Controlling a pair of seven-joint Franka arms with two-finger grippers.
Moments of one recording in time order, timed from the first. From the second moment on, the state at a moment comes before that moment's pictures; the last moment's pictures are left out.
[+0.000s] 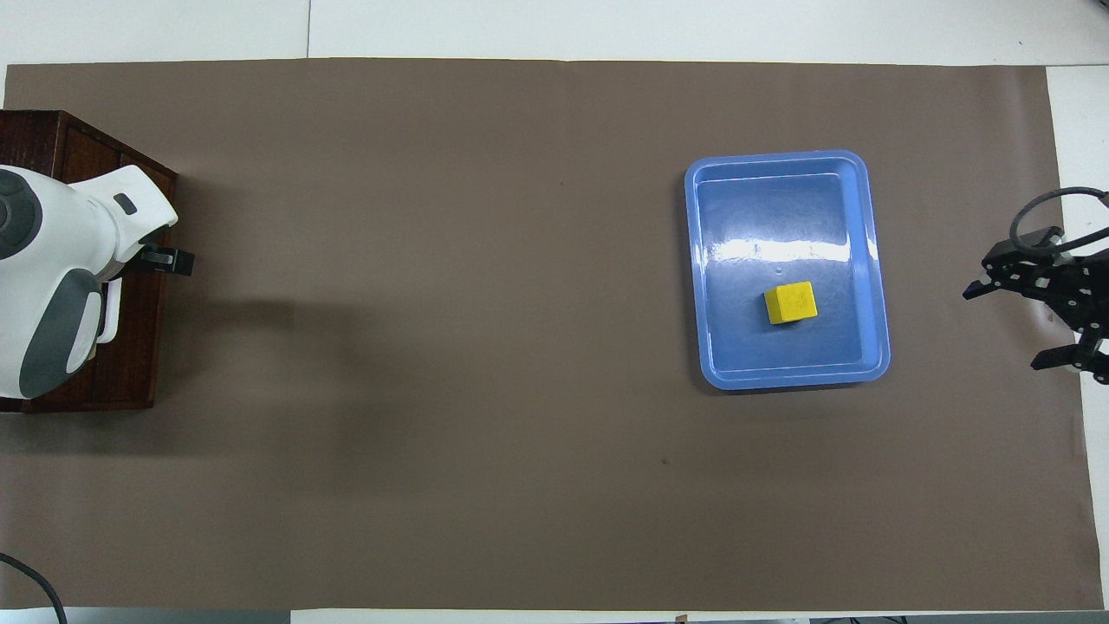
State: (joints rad) left arm 0.03 0.10 -0.05 -2.02 0.45 2.24 -0.06; right arm -0.25 -0.07 0.10 -1.81 0.18 1.57 0.72
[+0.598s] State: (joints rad) left arm -0.02 0.11 -0.06 -2.07 0.45 2.28 -0.07; right arm -0.26 0.10 0.10 -1.86 0.38 1.76 1.01
